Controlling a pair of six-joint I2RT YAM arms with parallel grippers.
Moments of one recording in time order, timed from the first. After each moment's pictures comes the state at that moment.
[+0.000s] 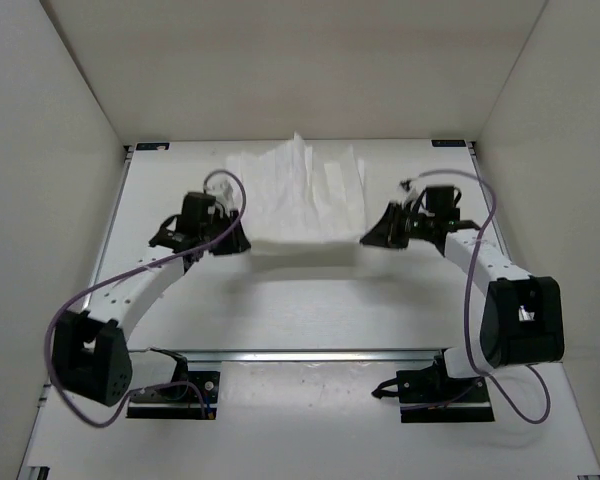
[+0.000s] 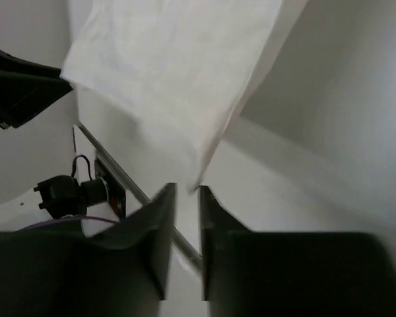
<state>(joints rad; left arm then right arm) -0.32 1.25 0.94 -0.37 0.17 -0.36 0.08 1.43 0.94 -0.23 -0.85 0.47</state>
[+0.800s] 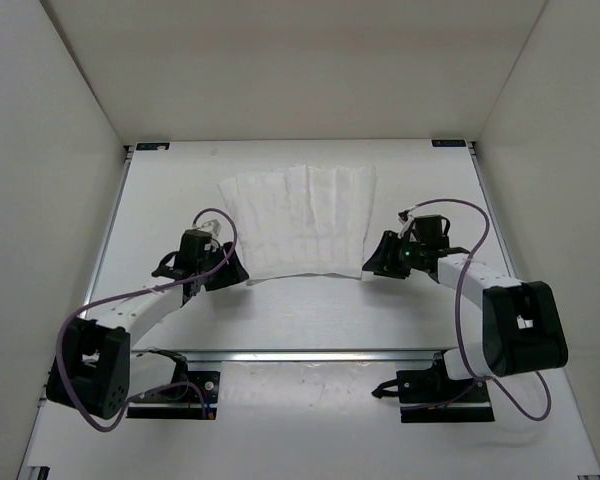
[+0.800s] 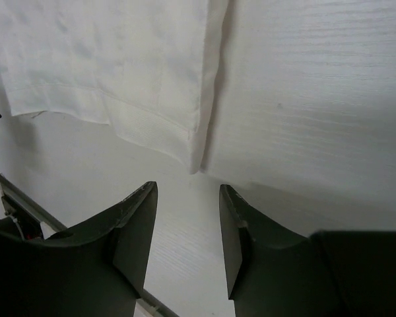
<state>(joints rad) -0.29 1.19 0.52 -0.18 0.16 -0.51 0.14 1.38 0.64 -0.14 -0.52 0.45</state>
